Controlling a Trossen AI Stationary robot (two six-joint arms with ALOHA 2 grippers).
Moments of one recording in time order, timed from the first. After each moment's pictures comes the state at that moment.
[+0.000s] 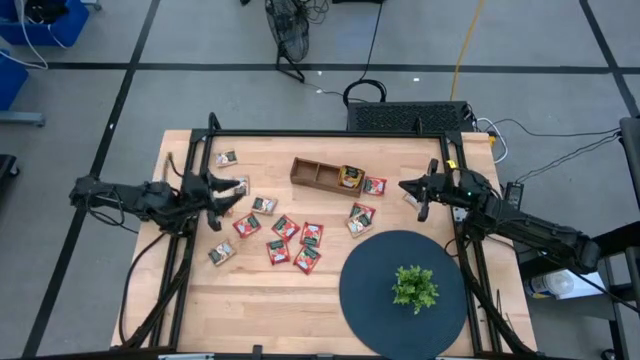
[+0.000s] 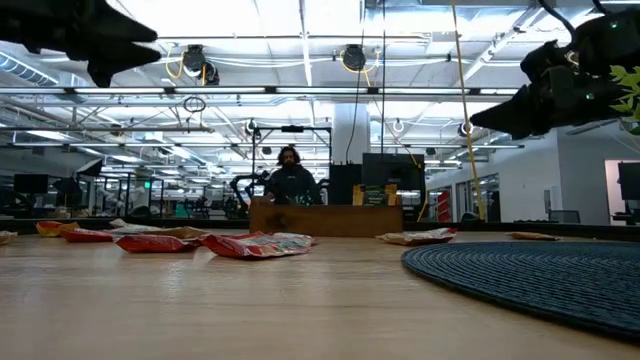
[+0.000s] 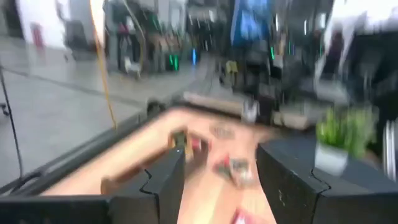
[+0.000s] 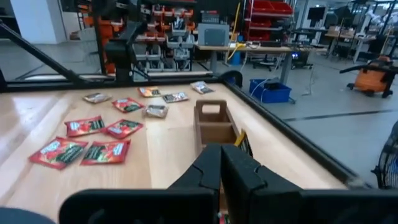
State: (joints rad) left arm -0.24 0.26 0.31 -0.09 -0.53 -0.15; right arm -0.54 0.31 0.05 0.20 -0.26 -0.06
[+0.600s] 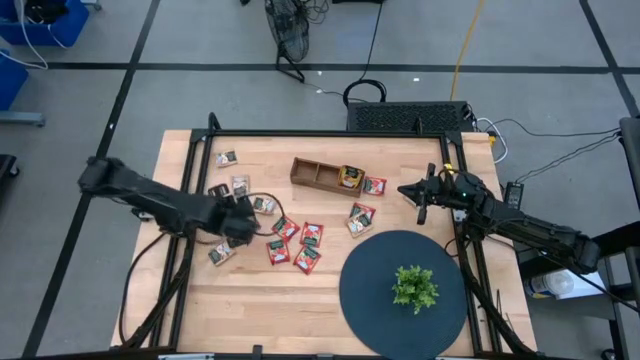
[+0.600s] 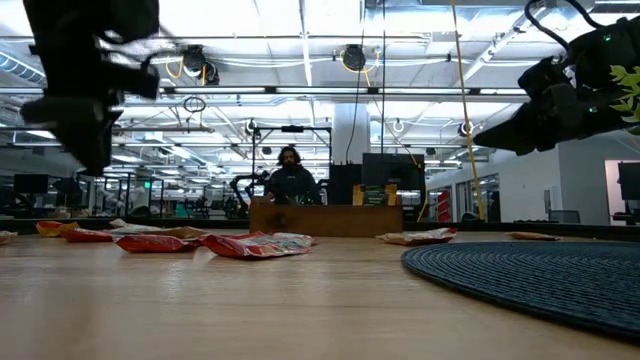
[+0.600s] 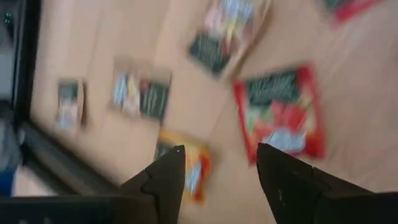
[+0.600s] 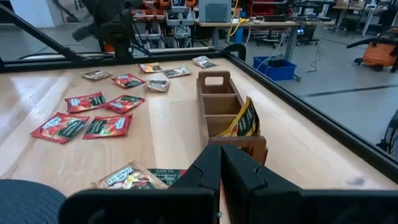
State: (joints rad) left arm -0.24 1.30 0.81 -1.20 -0.41 -0.64; right arm -0.54 0.31 0.02 0.14 -0.26 -0.06
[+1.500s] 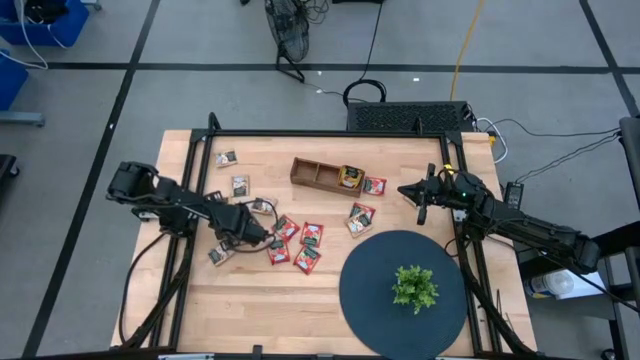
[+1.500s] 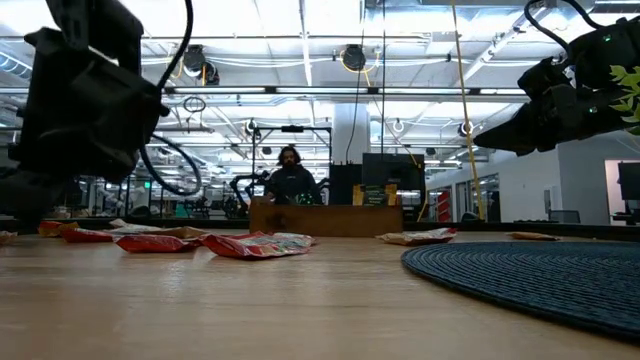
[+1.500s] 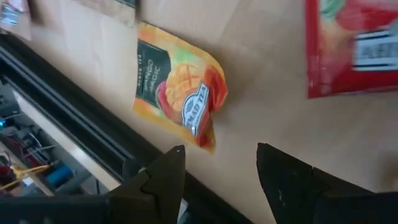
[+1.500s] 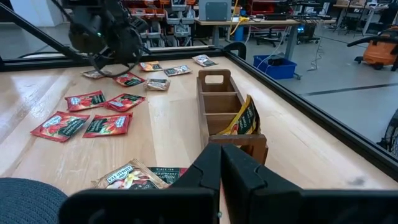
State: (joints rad) left arm -0.16 1.57 0.68 -1.21 -0.27 -0.69; right arm -0.54 0.31 0.02 0.13 -0.26 -0.06
